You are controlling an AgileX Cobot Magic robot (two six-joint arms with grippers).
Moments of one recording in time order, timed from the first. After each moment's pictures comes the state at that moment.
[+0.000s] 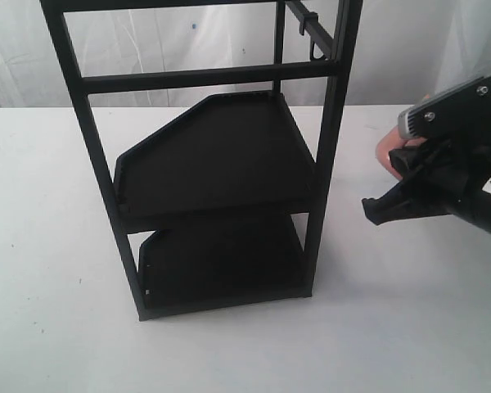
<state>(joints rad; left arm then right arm) 0.10 0.00 0.02 0.00 0.50 0.02 0.35 1.25 -0.52 0.25 -0.26 -0.46</state>
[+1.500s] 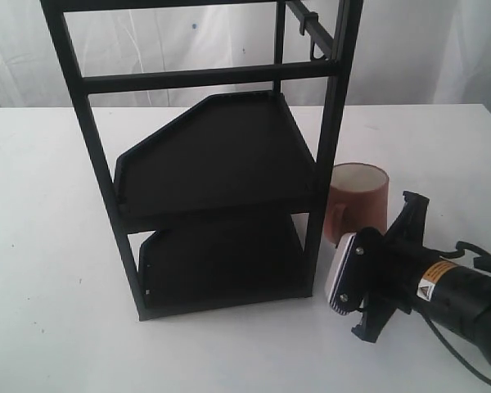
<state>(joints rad) 0.10 0.00 0.02 0.00 0.50 0.02 0.40 1.68 -0.35 -0.10 -0.77 -0.90</state>
